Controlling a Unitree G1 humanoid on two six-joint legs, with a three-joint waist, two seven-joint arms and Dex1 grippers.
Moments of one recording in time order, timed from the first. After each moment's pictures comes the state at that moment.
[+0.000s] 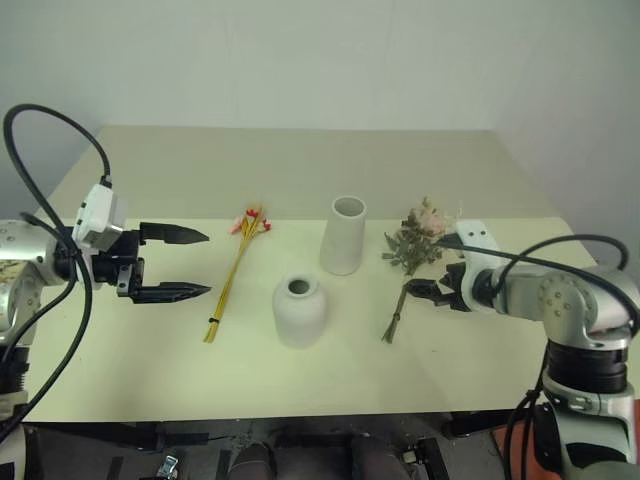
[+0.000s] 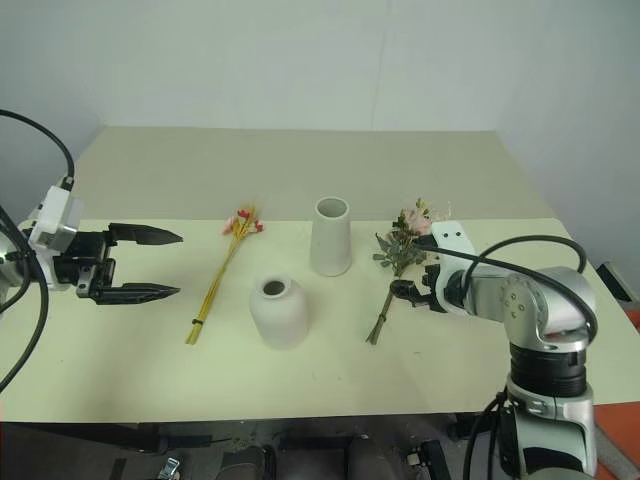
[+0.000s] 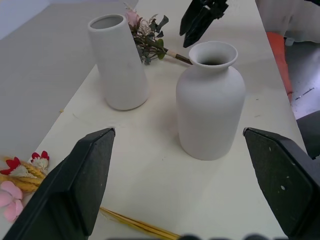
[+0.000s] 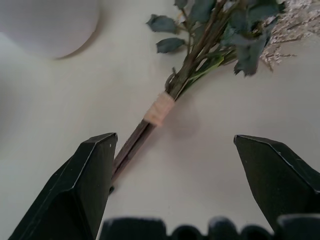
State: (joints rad) left arm -0.51 1.01 0.18 0.11 -0.54 0.28 -1.54; right arm -0.69 -0.53 -0.18 -0.22 0.57 1.61 0.16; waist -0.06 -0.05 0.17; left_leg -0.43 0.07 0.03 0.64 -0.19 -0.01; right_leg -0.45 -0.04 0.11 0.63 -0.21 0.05
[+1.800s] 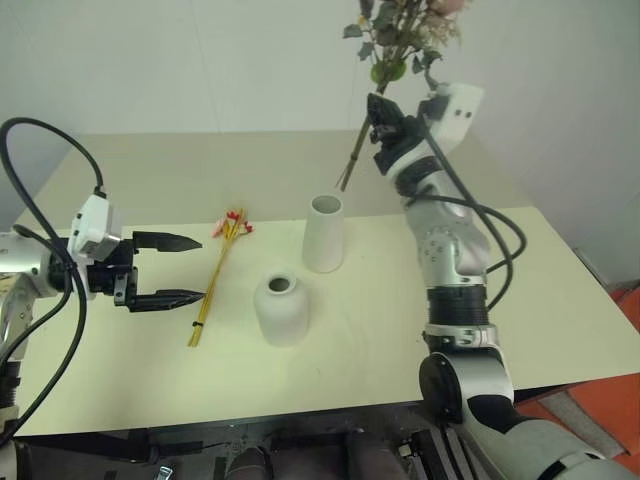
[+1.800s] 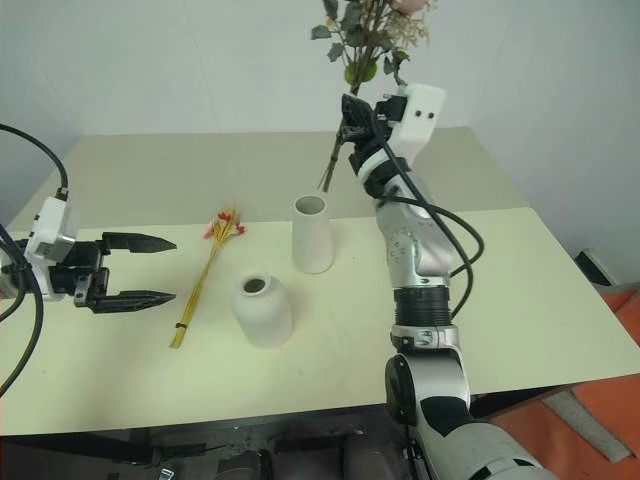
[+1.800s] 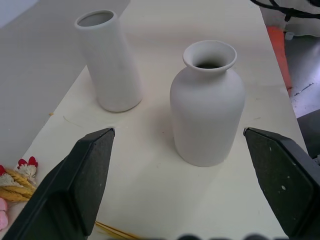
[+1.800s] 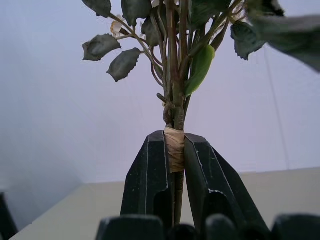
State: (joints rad) left arm -0.39 1.04 0.26 0.04 -0.55 0.31 -1.48; right arm -1.01 -0.02 -0.21 0.26 0.37 0.22 0.25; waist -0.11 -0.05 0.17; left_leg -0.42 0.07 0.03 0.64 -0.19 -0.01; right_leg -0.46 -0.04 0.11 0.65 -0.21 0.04
